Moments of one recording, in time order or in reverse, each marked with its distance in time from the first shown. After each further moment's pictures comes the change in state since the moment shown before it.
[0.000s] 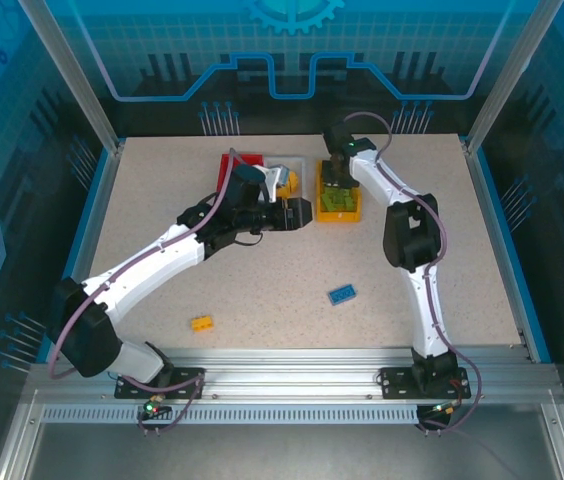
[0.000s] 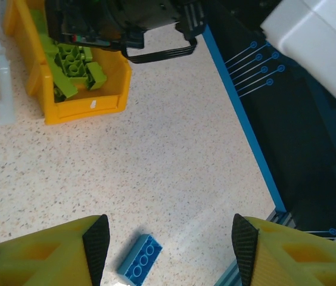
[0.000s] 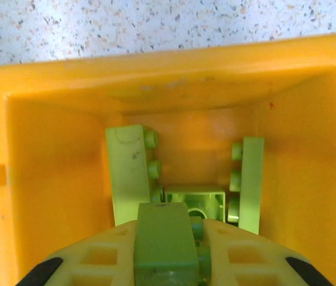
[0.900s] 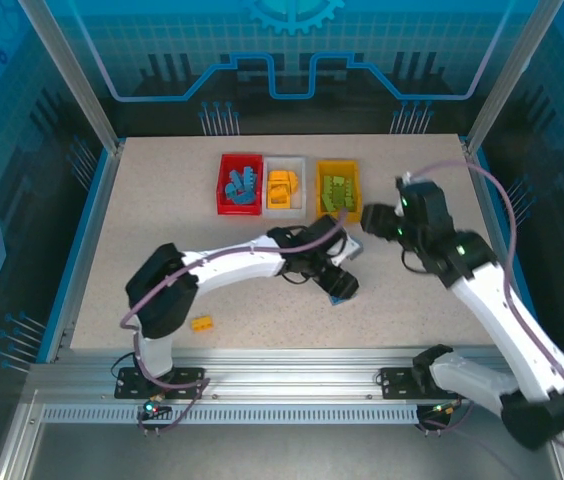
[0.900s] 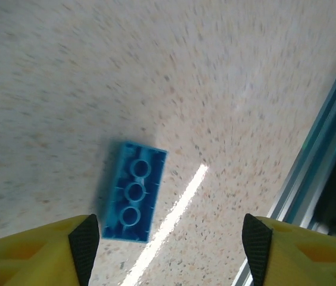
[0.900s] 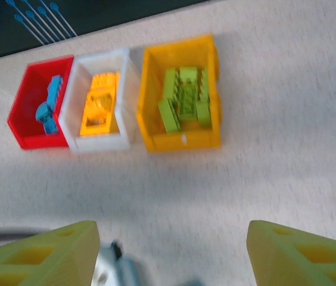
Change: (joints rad) left arm -0.315 0.457 0.184 -0.219 -0.003 0.451; right arm 0.096 -1.451 -1.123 0.115 -0.016 0.103
